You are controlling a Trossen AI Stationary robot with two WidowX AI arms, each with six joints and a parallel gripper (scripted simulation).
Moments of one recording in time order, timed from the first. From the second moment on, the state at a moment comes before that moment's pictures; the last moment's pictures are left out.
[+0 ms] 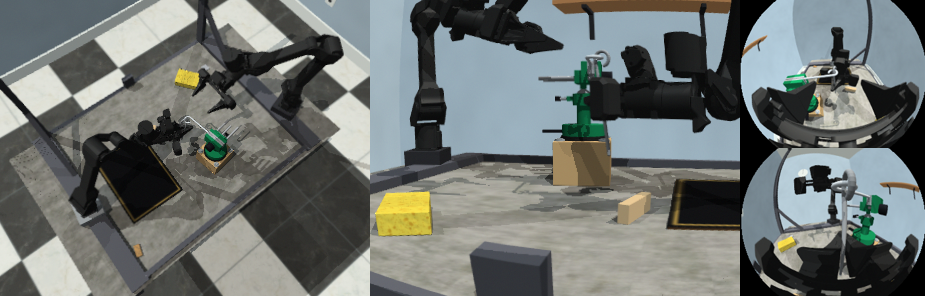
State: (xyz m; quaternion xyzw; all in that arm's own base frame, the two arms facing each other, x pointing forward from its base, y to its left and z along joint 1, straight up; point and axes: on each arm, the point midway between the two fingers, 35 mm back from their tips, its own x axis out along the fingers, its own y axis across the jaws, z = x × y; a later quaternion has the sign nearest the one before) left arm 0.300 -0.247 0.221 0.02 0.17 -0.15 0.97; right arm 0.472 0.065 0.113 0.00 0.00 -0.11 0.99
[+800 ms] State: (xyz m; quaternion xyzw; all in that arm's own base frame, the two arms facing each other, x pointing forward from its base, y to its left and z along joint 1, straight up) left arm 0.300 -0.247 0.221 0.02 0.17 -0.15 0.97; right arm 0.469 0.065 0.119 0.00 0.01 -0.11 0.99
